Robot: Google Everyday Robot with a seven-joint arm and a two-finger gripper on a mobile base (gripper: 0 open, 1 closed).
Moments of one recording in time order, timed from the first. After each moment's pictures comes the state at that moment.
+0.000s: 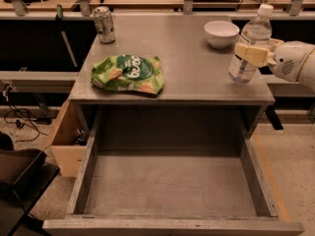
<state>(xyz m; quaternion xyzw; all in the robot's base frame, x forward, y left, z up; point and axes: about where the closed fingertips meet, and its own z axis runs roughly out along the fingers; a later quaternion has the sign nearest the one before) 0.645 -0.244 0.953 -0.23 0.70 0.25 0.63</state>
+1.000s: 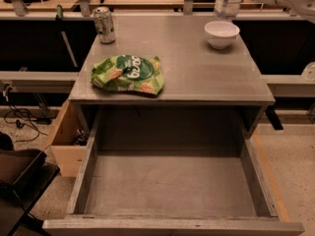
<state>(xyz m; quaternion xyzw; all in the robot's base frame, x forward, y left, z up) 0.750 -0.189 1.086 -0.24 0.69 0.21 0.65</state>
